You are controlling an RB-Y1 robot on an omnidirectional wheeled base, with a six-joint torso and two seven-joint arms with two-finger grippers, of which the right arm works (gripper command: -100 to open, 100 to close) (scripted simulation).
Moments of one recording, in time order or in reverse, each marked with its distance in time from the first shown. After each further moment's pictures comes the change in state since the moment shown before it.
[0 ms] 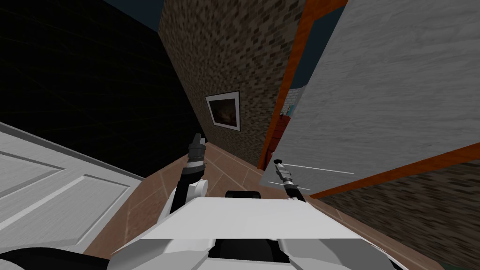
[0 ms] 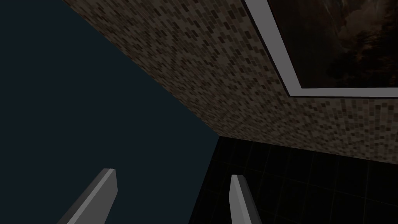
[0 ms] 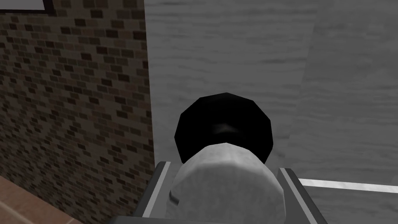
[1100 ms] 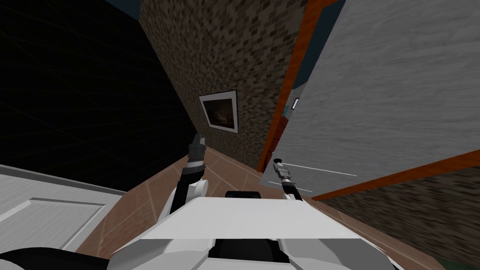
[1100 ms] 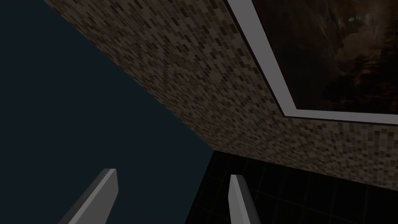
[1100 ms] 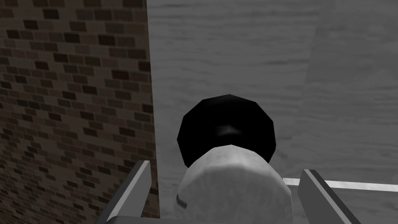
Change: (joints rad) arm -0.035 0.052 -0.051 0.020 -0.019 0.030 0.056
